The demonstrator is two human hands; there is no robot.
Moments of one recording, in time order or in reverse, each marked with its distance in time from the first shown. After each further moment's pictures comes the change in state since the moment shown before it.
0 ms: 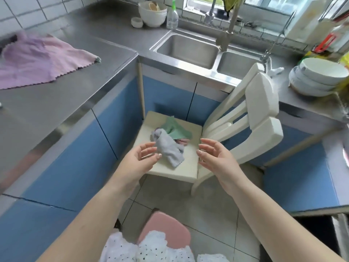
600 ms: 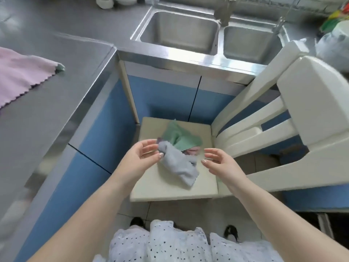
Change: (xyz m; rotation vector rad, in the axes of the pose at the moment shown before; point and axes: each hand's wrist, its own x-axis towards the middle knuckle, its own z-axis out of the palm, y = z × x) left_hand 0.217 0.007 -0.062 0.250 -0.185 -0.043; right_hand 0.184 0.060 0.042 -0.134 0.149 0.208
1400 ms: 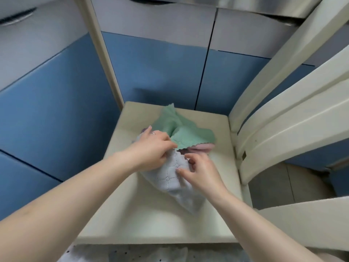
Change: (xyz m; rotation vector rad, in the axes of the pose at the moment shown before) left_hand 0.252 -0.217 0.062 1.522 -0.193 0.493; right_hand 0.226 0.230 0.077 -0.563 0.072 -0.346
